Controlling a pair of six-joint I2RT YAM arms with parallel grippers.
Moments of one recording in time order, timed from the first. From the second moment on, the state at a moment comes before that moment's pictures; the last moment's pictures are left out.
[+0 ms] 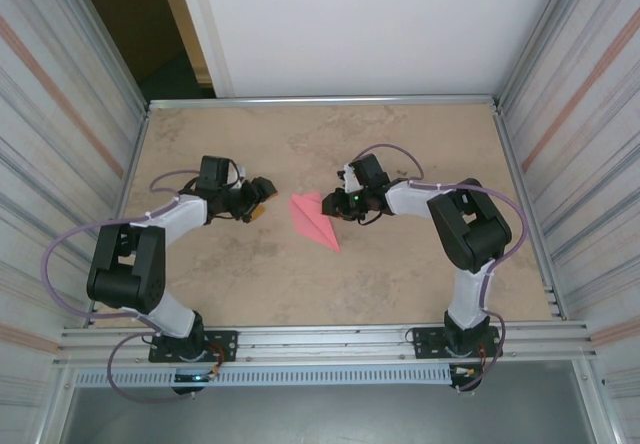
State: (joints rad) left arm -0.20 1.56 0.83 -0.16 0.56 -0.86; right arm 0.53 1.91 1.06 -0.08 -0.56 0.64
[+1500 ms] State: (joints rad) left arm -0.45 1.37 0.84 0.40 0.69 -0.89; right arm 0.46 1.56 1.06 0.40 -0.77 1.07
